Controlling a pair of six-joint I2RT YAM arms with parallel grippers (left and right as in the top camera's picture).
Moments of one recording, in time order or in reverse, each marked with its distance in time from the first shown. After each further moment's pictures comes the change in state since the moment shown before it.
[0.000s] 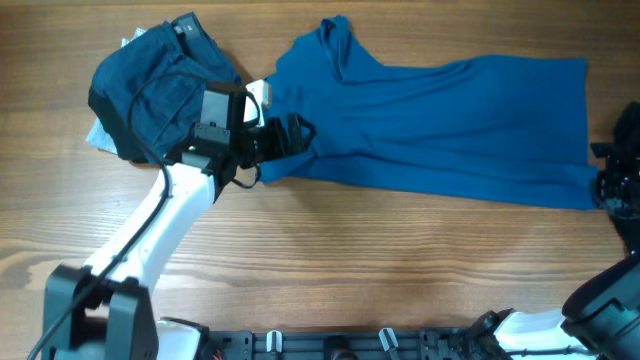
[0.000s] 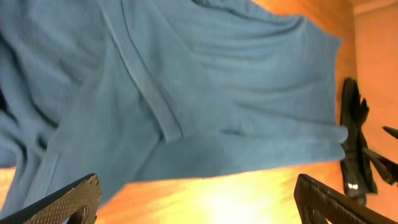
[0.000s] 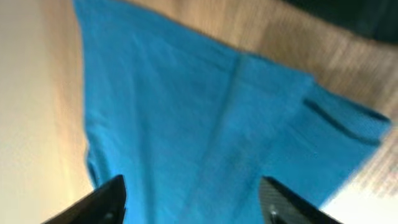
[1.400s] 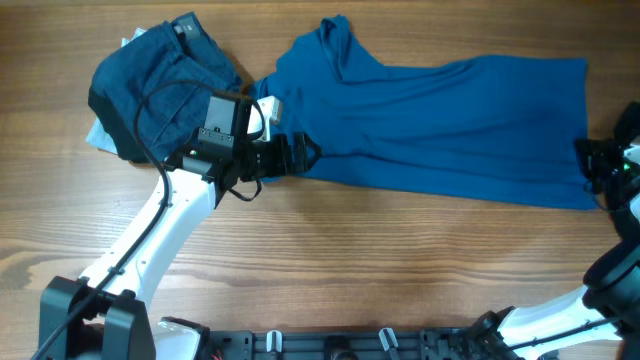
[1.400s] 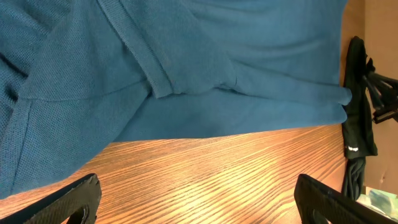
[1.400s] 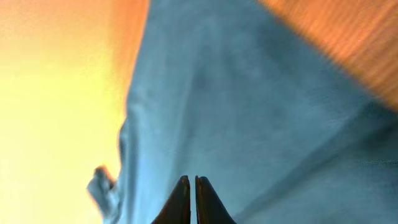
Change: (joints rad) left arm -0.030 -0.028 0.000 -0.130 0.047 0.061; right arm 0.016 0.184 -0.027 0.335 -0.313 -0.111
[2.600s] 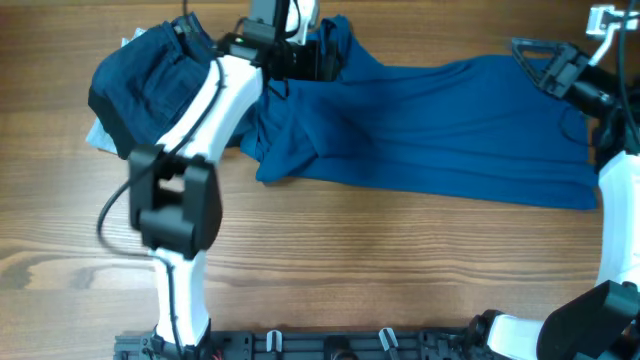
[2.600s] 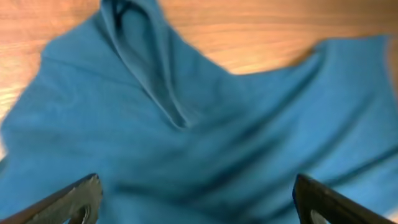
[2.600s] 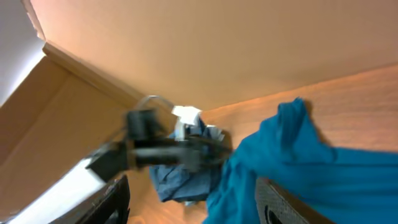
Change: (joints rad) left arm -0.019 0.697 0.865 -0.104 -0.129 0.255; right arm 0.414 -0.341 0.200 0.054 -0.434 0.017
